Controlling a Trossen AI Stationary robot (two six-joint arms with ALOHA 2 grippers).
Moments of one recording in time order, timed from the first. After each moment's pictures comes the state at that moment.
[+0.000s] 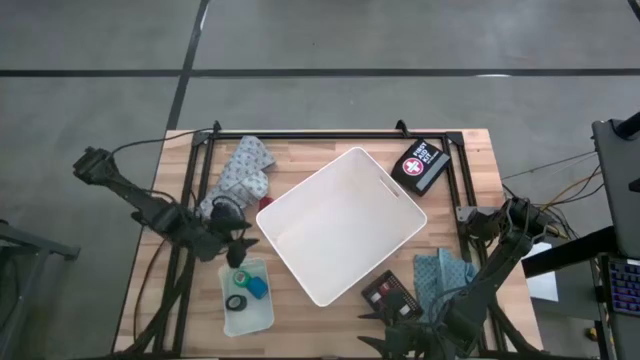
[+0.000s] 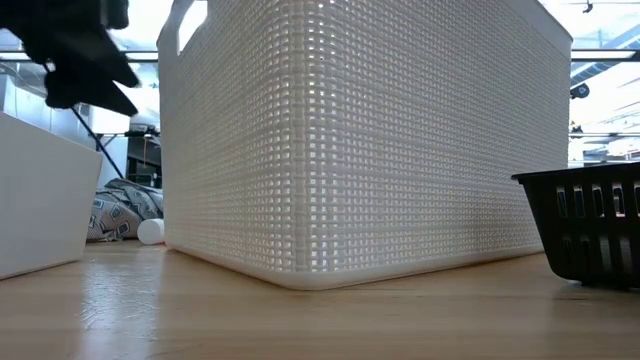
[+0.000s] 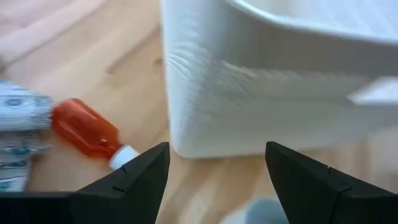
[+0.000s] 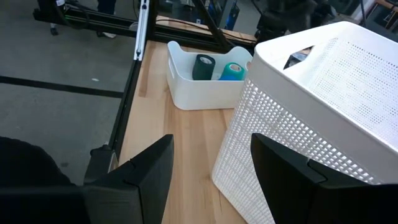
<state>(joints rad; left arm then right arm) -0.56 0.89 0.63 -0.65 -0.61 -0.98 0.94 1.82 1.38 -0.30 0.93 0.46</state>
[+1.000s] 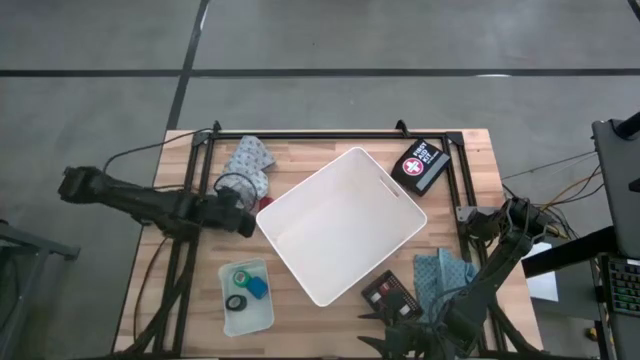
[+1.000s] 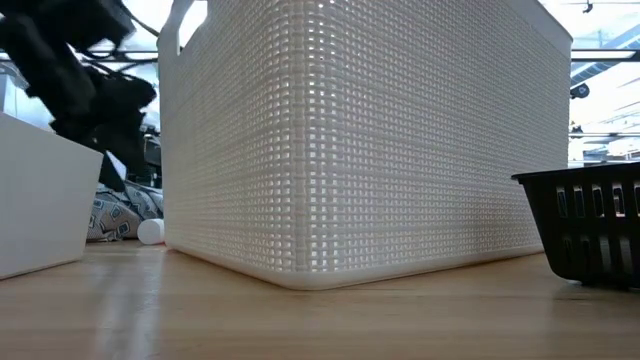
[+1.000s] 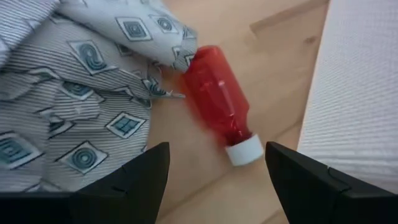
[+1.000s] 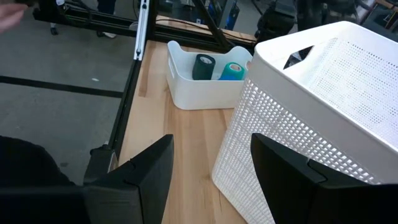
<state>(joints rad) -0.16 0.89 0.48 -0.71 -0.43 -1.16 0.94 1.82 1.38 -0.30 0.93 0.46</state>
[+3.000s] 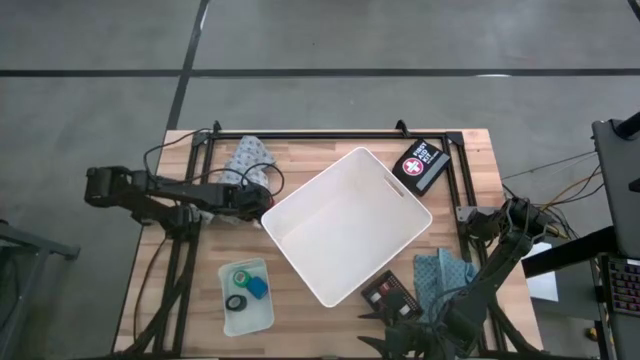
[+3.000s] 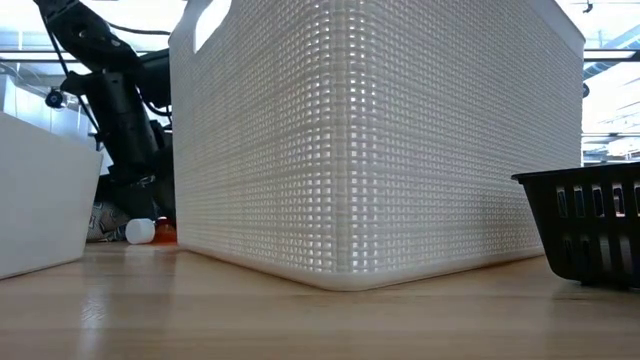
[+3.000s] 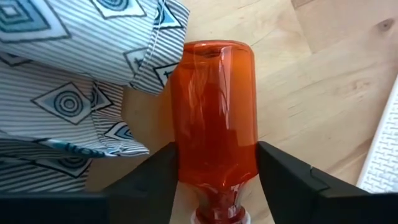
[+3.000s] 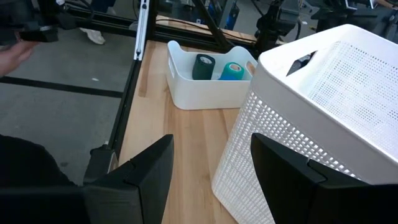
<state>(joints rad) 0.15 1.33 0.51 -0.38 -0.16 -0.98 0.94 1.82 1.38 -0.30 0.93 0.46</state>
